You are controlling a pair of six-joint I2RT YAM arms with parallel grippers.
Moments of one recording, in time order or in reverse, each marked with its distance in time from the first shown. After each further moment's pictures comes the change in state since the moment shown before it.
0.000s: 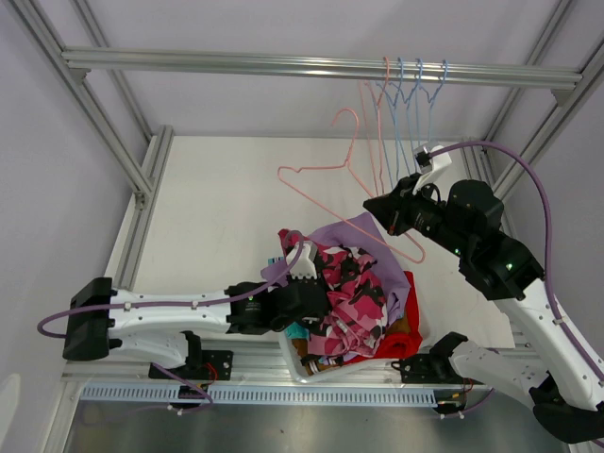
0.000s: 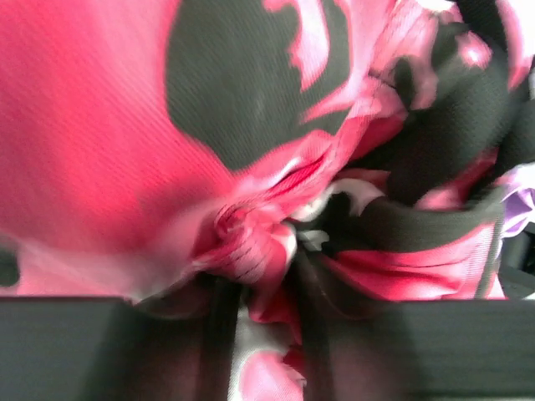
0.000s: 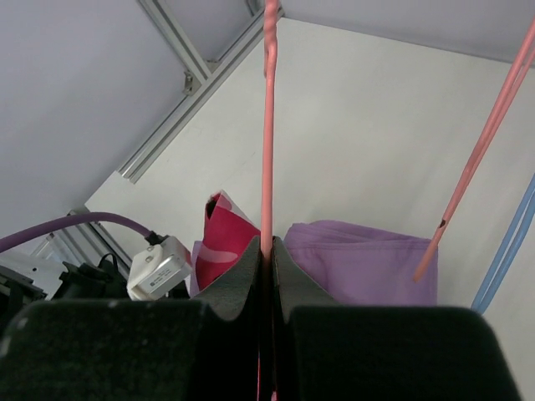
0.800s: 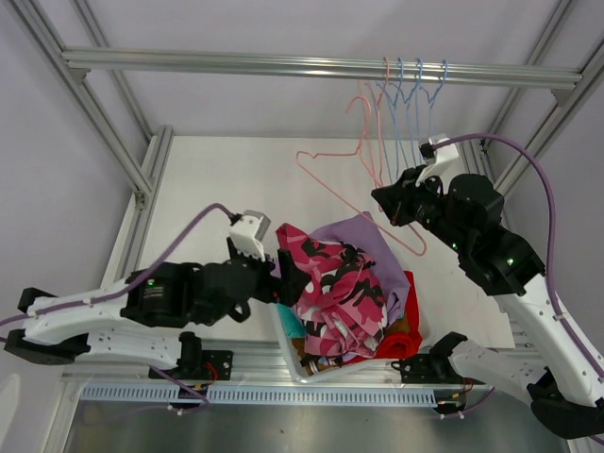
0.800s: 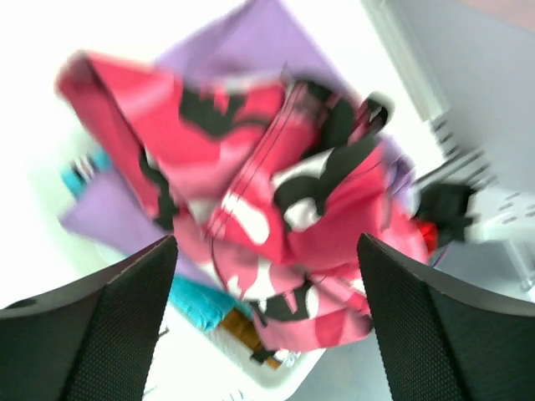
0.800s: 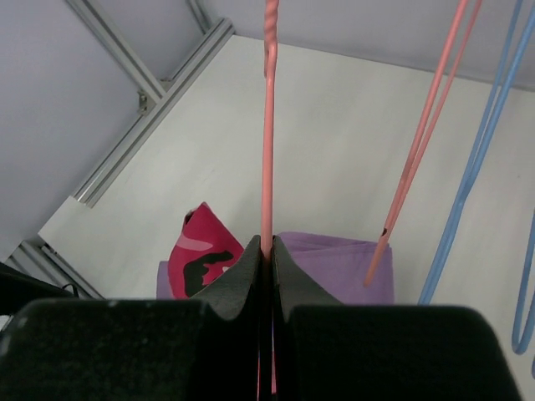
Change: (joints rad) left arm -0.091 -0.283 0.370 -0.564 -0.142 0.241; right arm 0.002 0.033 0.054 -0.023 0.119 -0.031
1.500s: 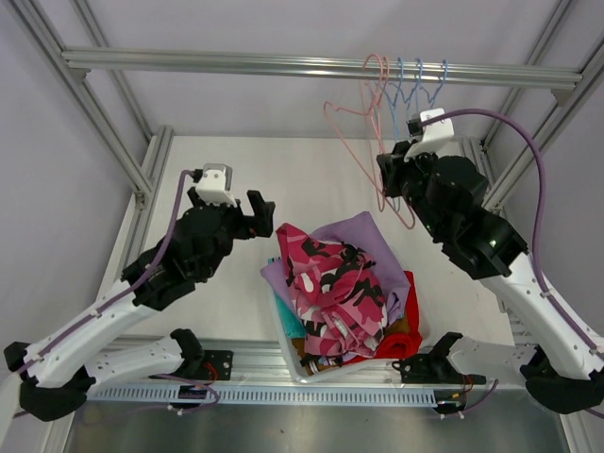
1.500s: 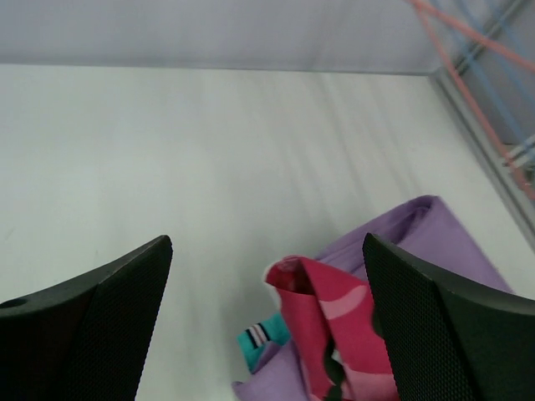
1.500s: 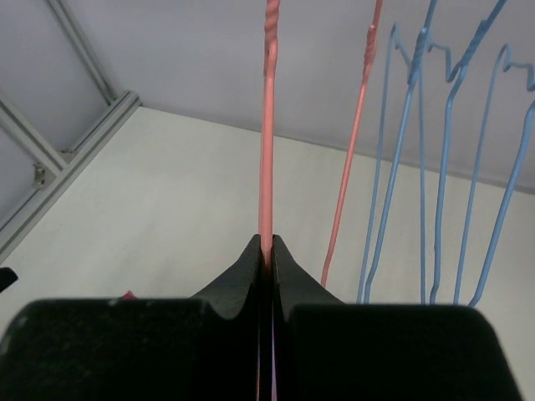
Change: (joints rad) left arm 0.531 -0.094 -0.101 0.439 0.038 0.521; right arm 0.106 0.118 0.131 0.095 0.375 -0.172
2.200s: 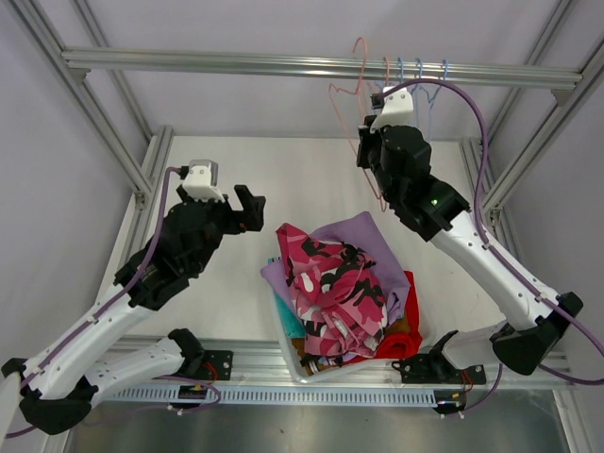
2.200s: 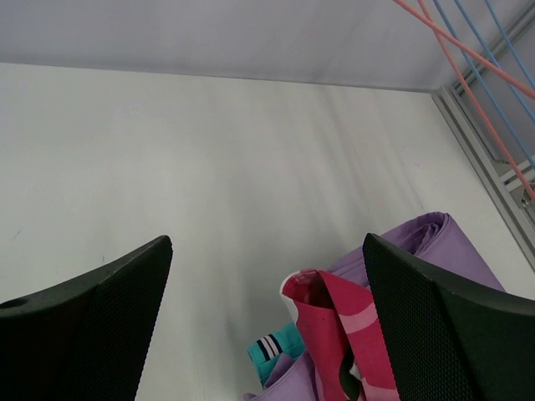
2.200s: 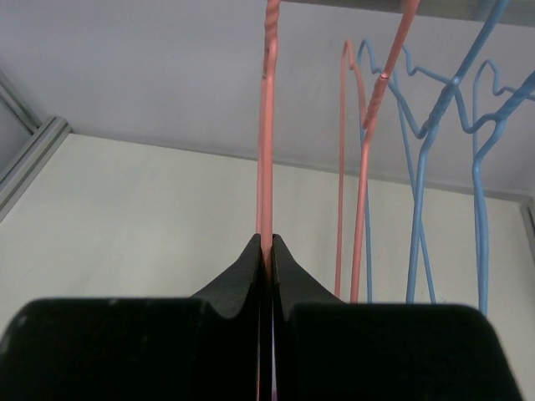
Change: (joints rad) left arm 0.157 -0.035 -0.055 0.027 0.113 0.003; right arm -0.043 0.295 0.107 0.173 0.122 -0.048
